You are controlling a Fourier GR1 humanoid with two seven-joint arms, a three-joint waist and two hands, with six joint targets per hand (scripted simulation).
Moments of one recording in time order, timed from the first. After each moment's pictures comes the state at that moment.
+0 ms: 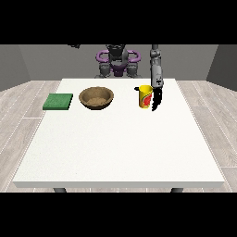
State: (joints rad) left arm -0.54 0.25 0.35 -0.60 0.08 -0.10 -0.83; right arm -0.31 -0.25 -0.08 -2.14 -0.29 0.02 0.32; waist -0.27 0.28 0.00
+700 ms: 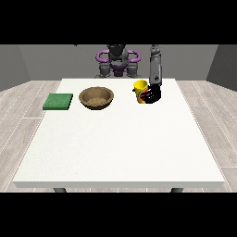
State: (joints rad) left arm -0.54 0.25 0.27 -0.56 -0.12 0.23 -0.90; right arm -0.26 -0.31 -0.22 -2.10 -0.41 0.09 0.35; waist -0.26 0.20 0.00
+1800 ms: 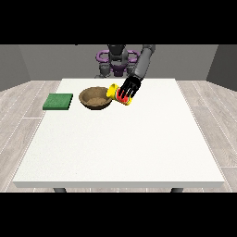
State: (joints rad) left arm -0.89 0.22 -0.08 -0.43 -0.71 0.79 -0.24; right arm -0.32 -0.30 -0.20 -1.93 -0.39 0.13 0.29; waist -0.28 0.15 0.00
